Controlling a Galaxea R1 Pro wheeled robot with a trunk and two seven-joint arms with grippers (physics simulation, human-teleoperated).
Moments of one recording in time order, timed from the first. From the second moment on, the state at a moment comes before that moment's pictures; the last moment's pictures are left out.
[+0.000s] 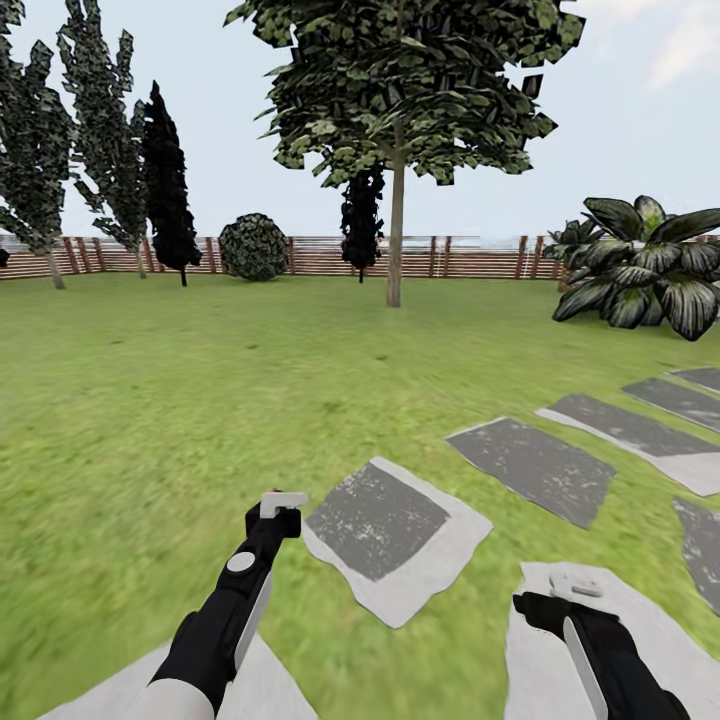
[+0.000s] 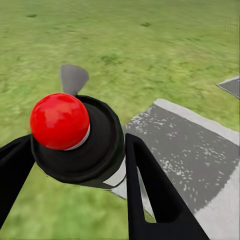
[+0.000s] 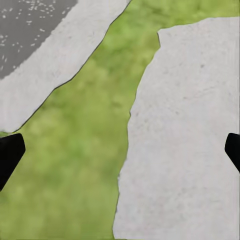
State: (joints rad) left arm -0.48 -0.15 -0.01 -0.93 -0.09 0.10 0.07; right arm -0.32 -0.07 -0.25 -1.03 -0.01 0.61 0.00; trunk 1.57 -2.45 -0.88
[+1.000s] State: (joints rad) left arm -0.48 -0.15 -0.01 -0.93 -0.09 0.10 0.07; right arm -0.32 -0.07 -0.25 -1.03 -0.01 0.62 0.00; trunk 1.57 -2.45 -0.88
